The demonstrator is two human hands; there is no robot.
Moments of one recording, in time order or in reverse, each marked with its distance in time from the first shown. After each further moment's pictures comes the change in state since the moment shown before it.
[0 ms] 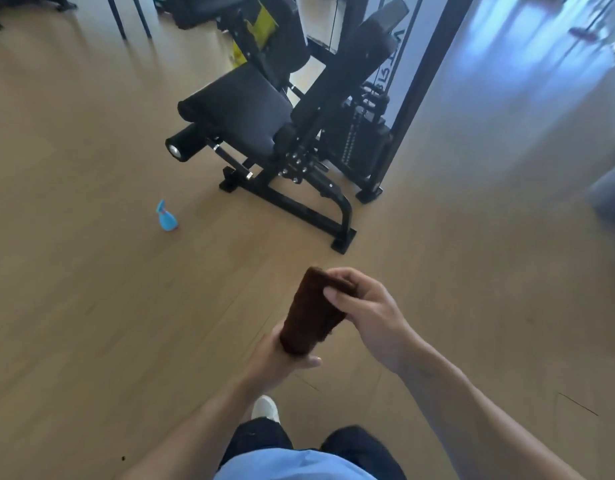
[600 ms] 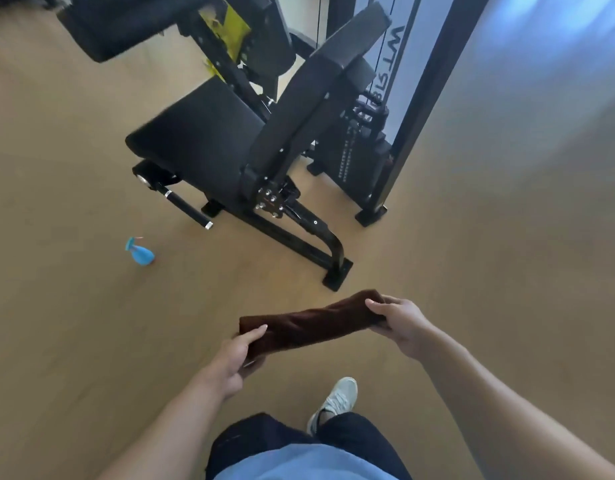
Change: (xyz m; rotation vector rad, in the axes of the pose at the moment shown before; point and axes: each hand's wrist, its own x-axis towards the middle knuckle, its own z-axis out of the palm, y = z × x) left_hand 0.317 0.122 -0.001 -0.650 0.374 -0.605; right_hand 0.322 -0.004 -0.284 0.060 0.277 0.591
